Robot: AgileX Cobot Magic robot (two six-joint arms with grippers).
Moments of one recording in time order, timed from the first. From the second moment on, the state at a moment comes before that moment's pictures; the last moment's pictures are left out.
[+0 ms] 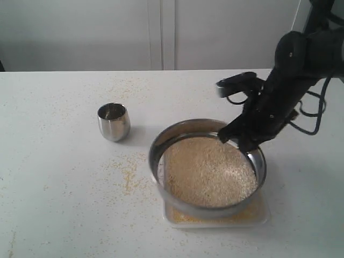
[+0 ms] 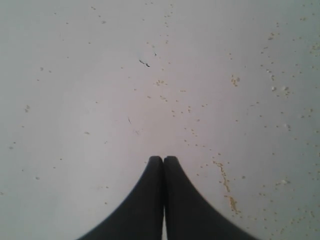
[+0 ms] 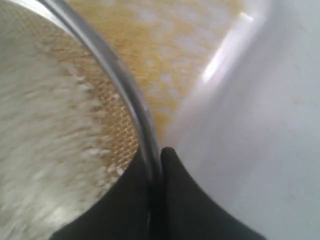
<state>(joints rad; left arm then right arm) 0.03 0.89 -0.60 -0.05 0.78 0.13 0.26 1.82 -1.24 0.12 0.82 -0.18</state>
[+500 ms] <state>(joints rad) 0.03 0.89 -0.60 -0.05 0.78 0.13 0.23 1.81 -1.25 0.15 0.77 -0.27</state>
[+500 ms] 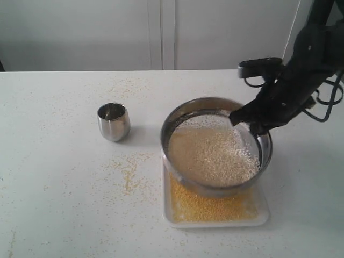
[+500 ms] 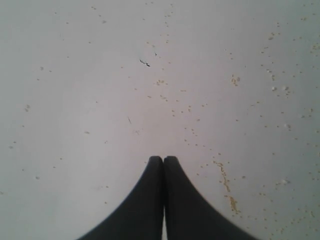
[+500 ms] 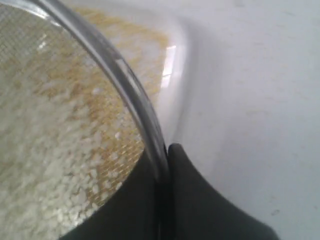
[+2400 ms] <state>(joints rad) 0.03 0.89 -0.60 -0.05 0.78 0.13 0.21 1.78 -1.25 0.02 0.72 0.00</state>
